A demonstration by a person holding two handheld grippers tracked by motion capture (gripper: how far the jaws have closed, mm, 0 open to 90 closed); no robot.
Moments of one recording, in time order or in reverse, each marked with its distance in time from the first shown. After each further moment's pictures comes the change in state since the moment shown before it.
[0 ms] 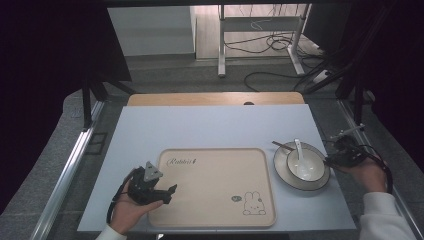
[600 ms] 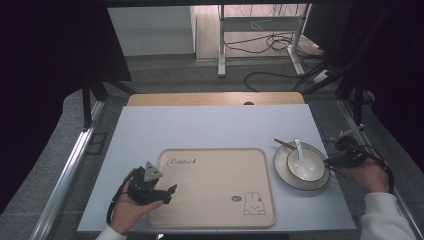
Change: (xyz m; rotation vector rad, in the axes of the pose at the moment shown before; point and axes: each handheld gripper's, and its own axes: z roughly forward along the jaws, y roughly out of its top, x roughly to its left) left arm 0.000 0.000 0.000 0.000 0.002 0.004; right arm -0.001 -0.002 0.000 0.027 0.031 0.001
